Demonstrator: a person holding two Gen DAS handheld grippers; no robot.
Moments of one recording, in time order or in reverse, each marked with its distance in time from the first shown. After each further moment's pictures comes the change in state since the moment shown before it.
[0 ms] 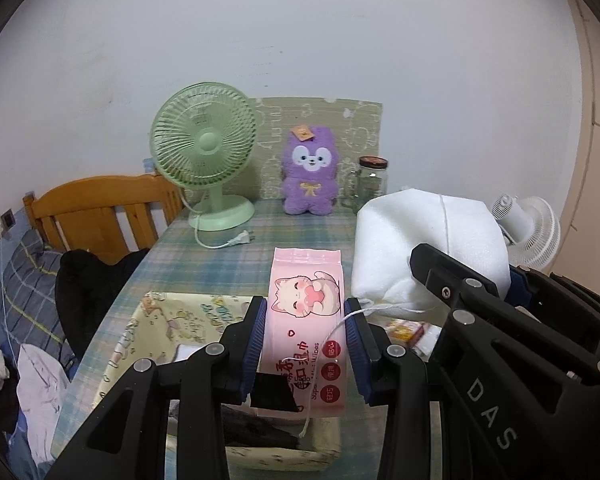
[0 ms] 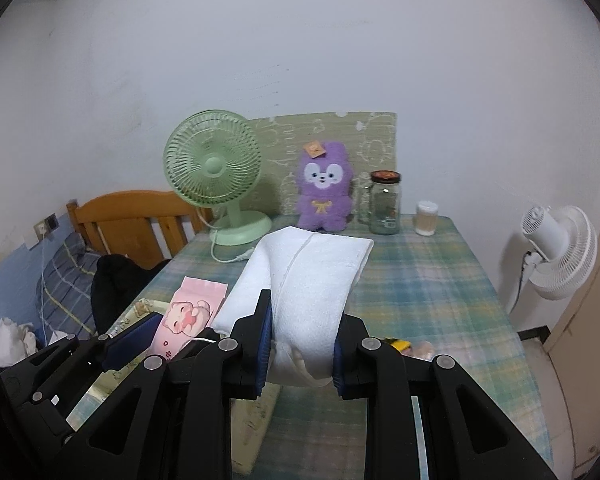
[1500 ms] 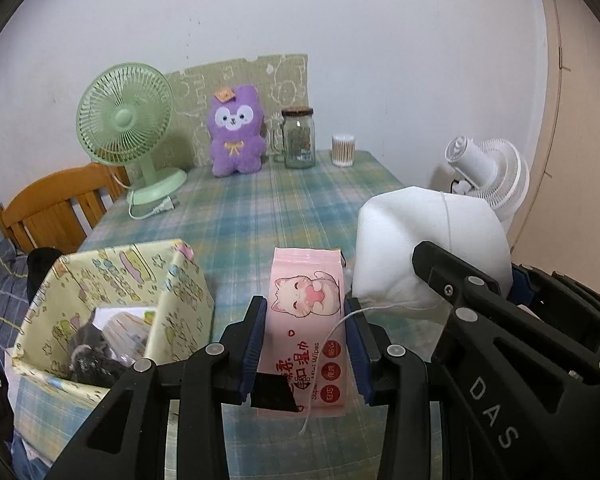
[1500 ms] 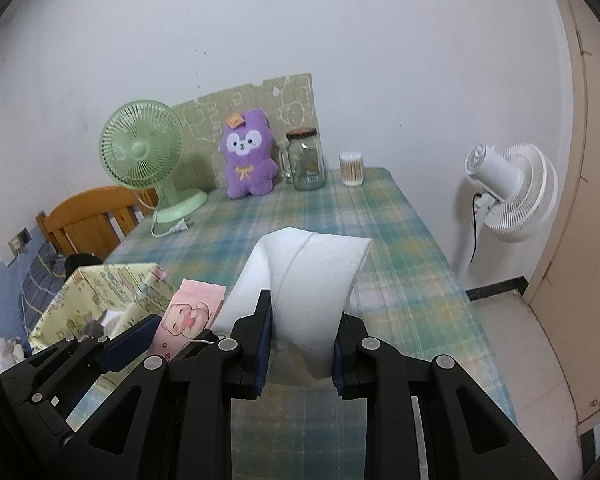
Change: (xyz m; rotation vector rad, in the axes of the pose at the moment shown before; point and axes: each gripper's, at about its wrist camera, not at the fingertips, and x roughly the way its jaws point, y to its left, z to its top) left arm 0.016 -0.116 -0.042 0.112 0.105 -0.073; right arm -0.027 -0.113 -0.058 0.134 0.061 -0.097
